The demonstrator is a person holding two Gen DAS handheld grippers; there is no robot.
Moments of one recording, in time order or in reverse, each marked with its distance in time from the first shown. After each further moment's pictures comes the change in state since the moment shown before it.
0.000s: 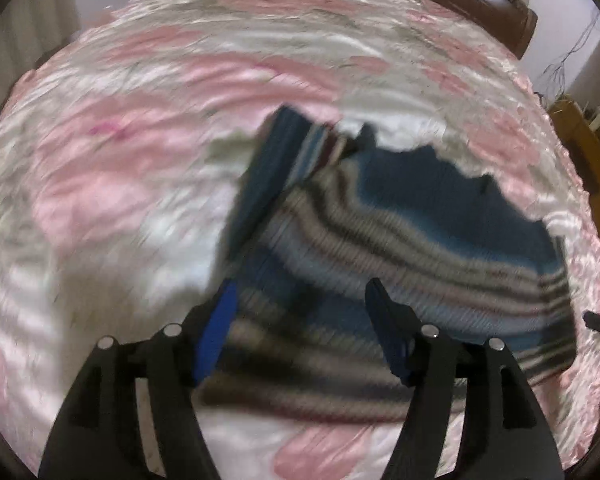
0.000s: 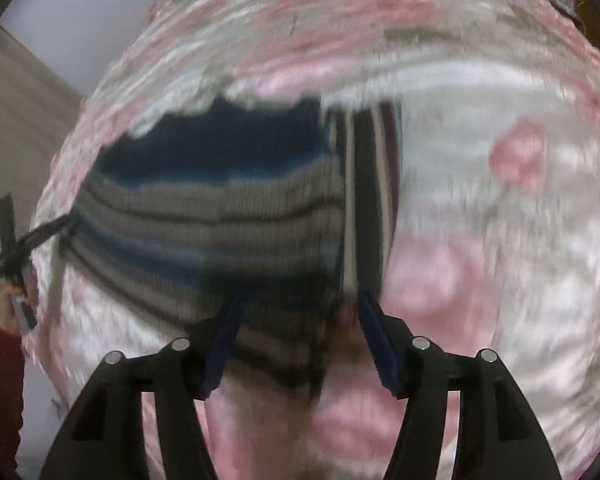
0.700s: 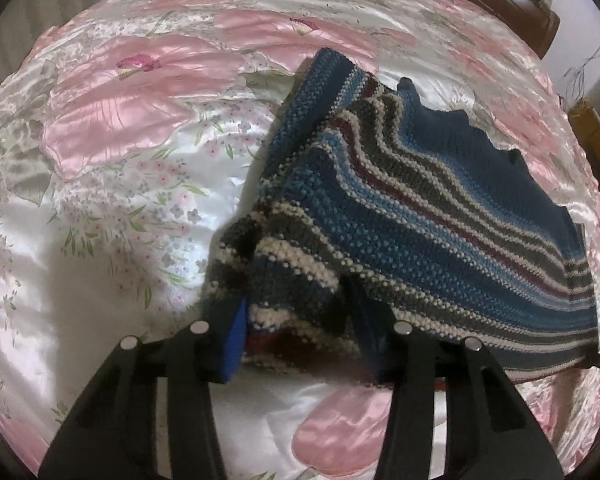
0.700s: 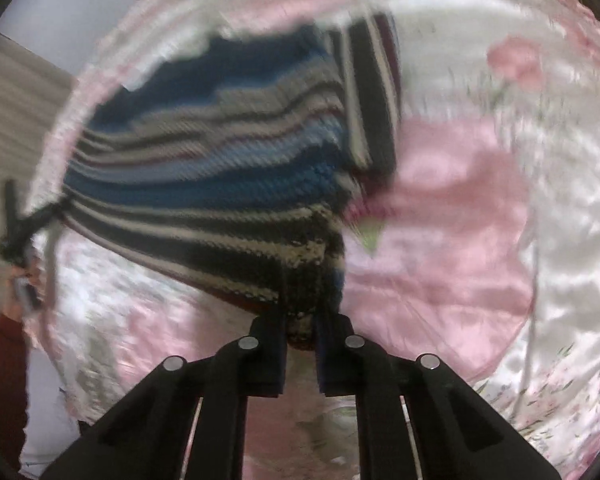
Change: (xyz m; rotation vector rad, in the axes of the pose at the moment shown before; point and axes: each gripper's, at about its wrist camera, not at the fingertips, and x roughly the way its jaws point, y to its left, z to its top) left arm 0.022 0.010 -0.024 -0.054 0.047 0.016; right arm 0.032 -0.003 -0.046 0.038 0.119 -0.027
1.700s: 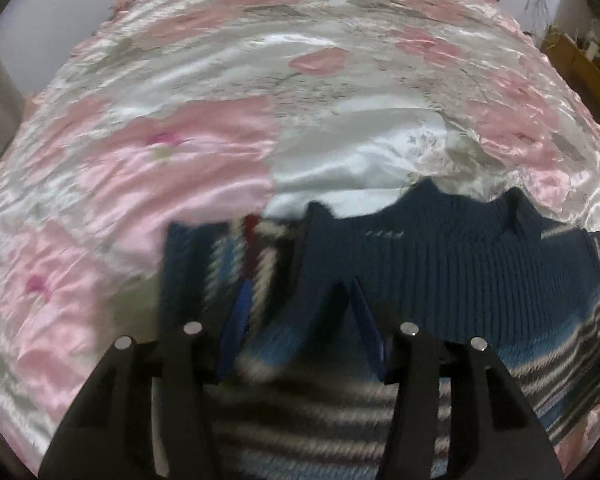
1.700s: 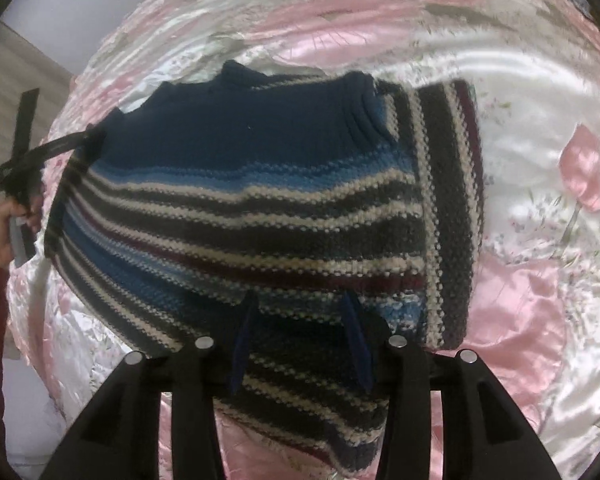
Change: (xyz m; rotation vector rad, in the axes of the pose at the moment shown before) left arm 0.064 -0.115 0.142 0.305 0.007 0.031; right arm 0.013 0.035 0.087 -0.055 -0.053 0.005
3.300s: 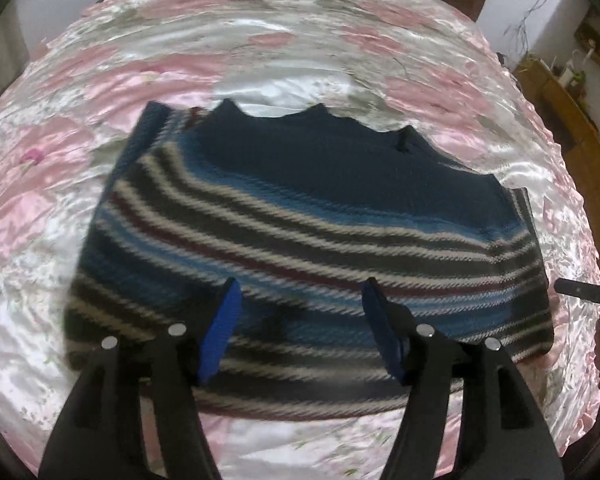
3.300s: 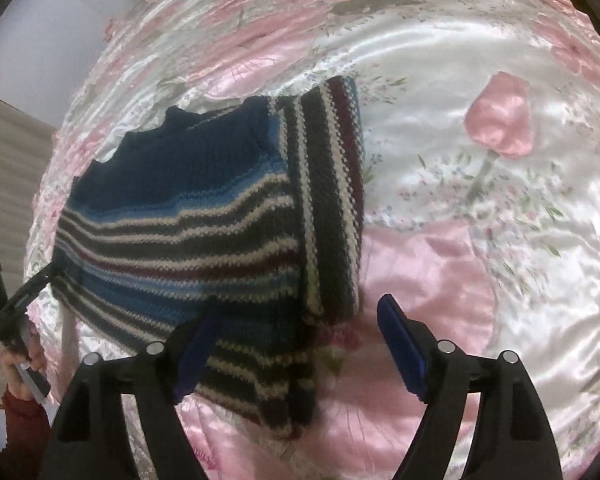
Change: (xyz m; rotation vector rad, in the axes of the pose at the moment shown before) left arm -0.081 -0.061 -0.116 -0.107 -0.035 -0.135; right arm -0.039 -0.064 -0.005 0.160 -0.022 0.002
